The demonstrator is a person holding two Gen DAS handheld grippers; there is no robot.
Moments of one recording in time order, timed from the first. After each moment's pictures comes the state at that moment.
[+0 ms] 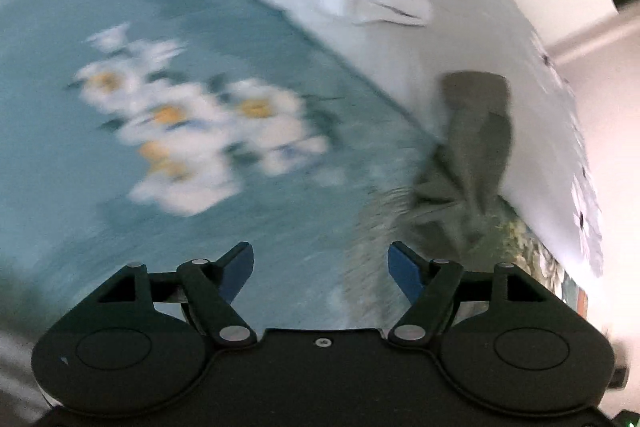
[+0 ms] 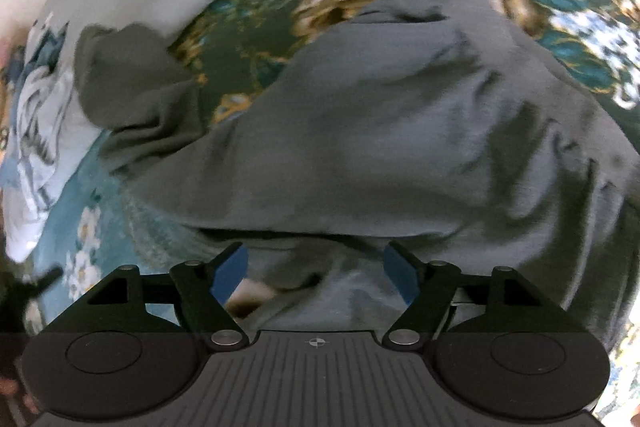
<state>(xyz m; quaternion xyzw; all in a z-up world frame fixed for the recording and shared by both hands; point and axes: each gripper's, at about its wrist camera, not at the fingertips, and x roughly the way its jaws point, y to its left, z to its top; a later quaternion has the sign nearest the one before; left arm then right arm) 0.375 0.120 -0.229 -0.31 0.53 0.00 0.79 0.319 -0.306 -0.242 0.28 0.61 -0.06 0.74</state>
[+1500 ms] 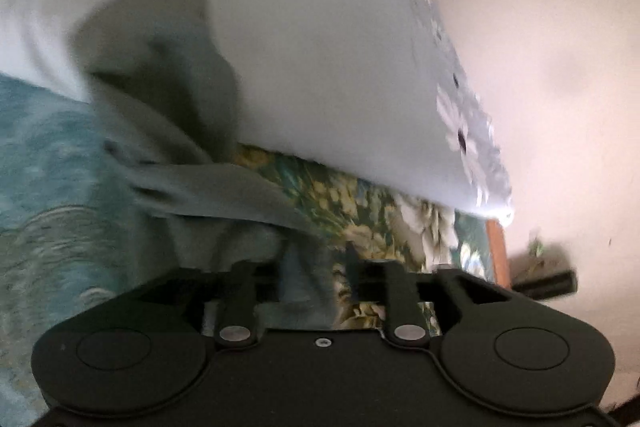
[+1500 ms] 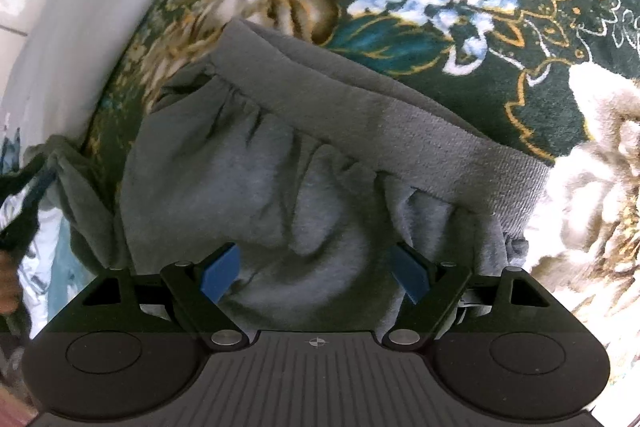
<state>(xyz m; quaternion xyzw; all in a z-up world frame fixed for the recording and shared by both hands) 0.459 -0.064 -0.235 -0.30 0.50 -0.21 0.79 0.266 -0.442 -0.265 0.38 0.59 -0.12 0.70</state>
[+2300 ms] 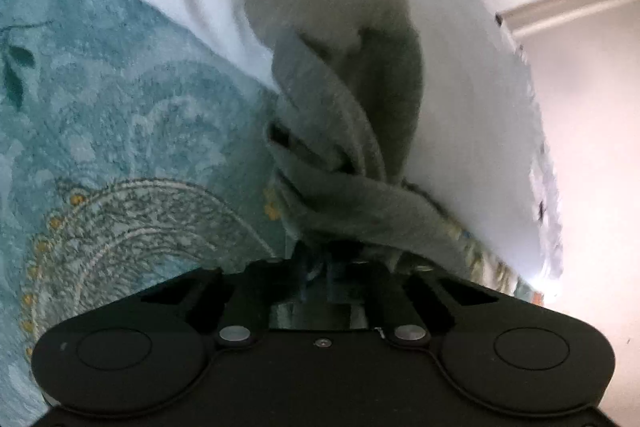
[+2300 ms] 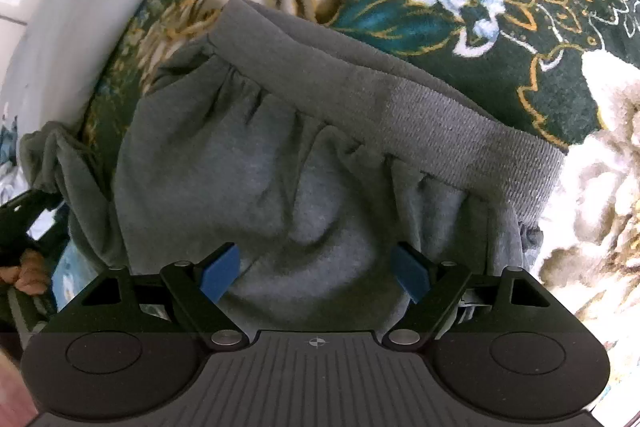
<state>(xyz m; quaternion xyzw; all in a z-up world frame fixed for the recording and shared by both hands) 0.475 -0.021 -0.314 -0.37 0.51 -0.07 0.77 0.270 -0.428 -0.271 0.37 0.60 -0.11 0.70</state>
